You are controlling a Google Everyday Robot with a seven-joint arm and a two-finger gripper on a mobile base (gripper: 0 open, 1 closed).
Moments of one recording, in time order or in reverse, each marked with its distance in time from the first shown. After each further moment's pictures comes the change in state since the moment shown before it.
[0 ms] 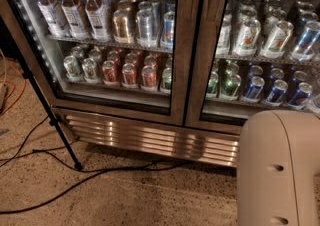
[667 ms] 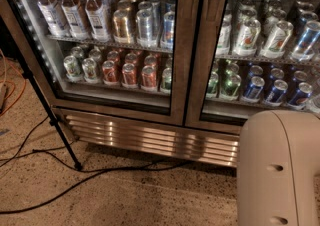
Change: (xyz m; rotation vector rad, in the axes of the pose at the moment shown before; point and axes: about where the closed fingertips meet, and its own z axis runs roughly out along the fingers) arm 0.000 -0.001 0.000 0.002 -0.001 0.000
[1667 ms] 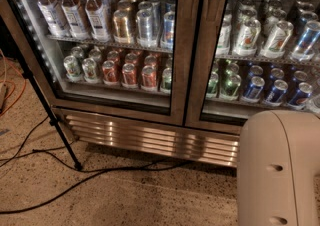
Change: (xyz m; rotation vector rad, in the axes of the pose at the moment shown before) arm -0.001 0.000 -0.001 0.002 -0.001 0.000
